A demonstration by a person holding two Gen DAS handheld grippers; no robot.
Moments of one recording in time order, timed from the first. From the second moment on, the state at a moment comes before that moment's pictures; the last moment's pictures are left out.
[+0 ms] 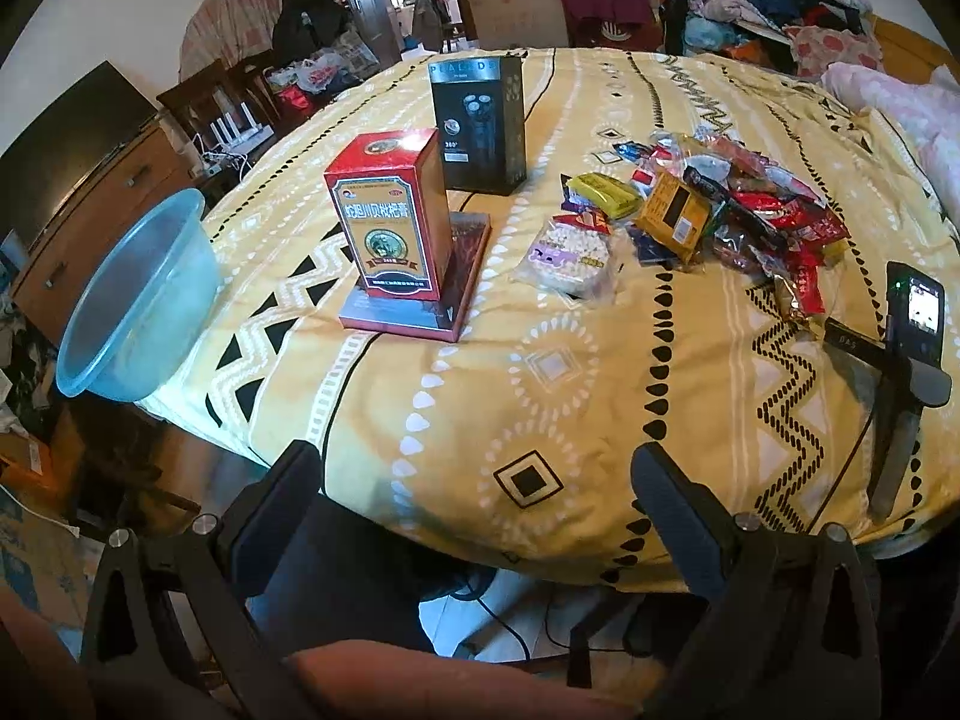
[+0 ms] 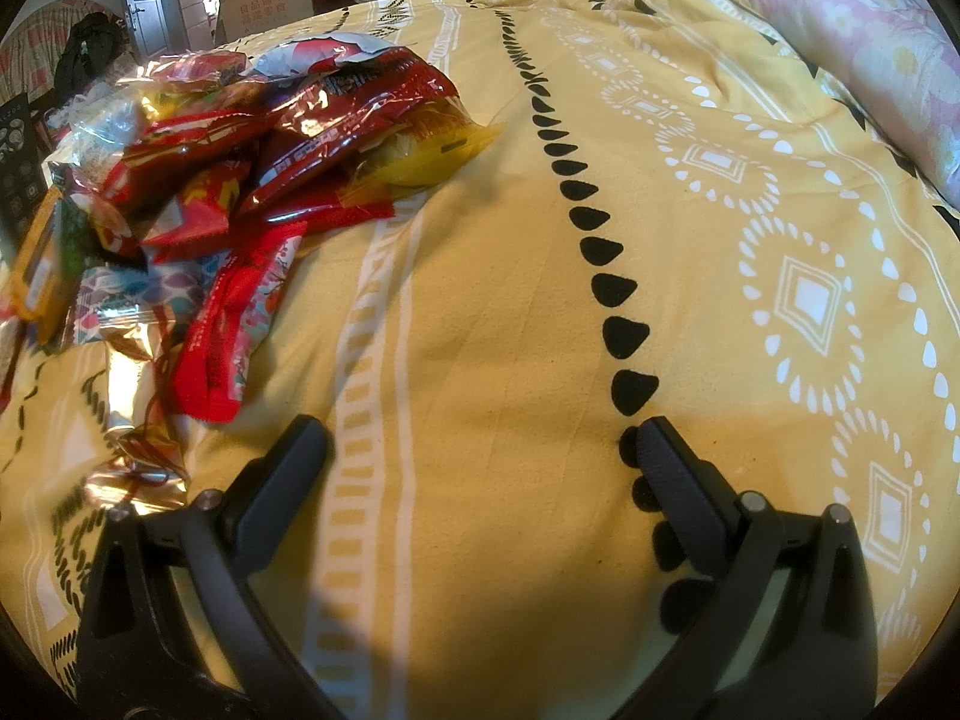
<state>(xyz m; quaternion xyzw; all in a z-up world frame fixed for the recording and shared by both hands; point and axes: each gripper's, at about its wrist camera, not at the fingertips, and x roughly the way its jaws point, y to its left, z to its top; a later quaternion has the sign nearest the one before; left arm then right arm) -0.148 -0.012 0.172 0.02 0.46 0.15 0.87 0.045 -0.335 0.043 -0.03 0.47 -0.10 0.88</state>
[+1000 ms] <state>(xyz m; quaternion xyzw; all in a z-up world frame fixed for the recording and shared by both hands) -0.143 -0.014 0.158 0.02 0.48 0.15 0.86 0.045 -0.335 0.043 -0.03 0.47 -0.10 0.88</state>
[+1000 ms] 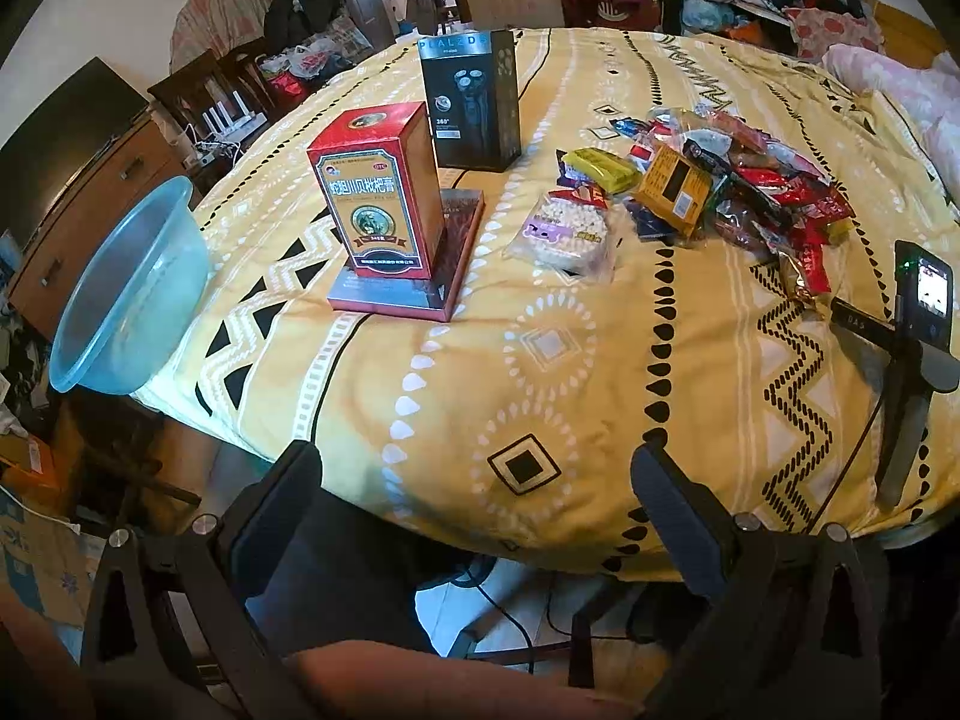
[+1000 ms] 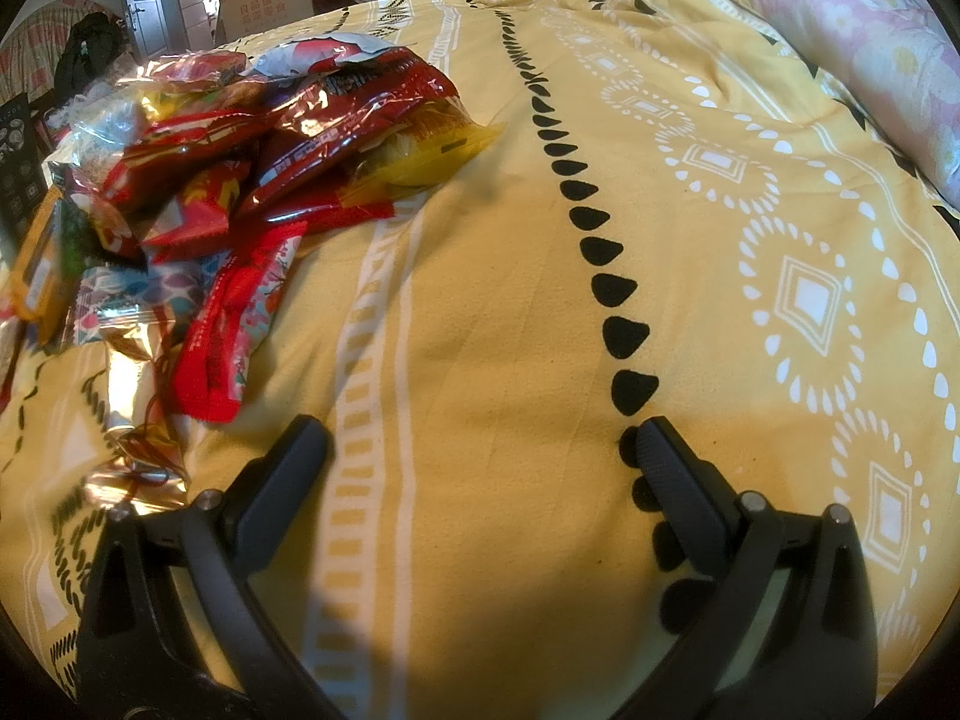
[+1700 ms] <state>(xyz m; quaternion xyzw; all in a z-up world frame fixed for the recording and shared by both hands) -0.138 -0.016 0.148 0.02 0.49 0.14 0.86 0.045 -0.335 0.043 -0.03 0.47 -0.10 0.88</state>
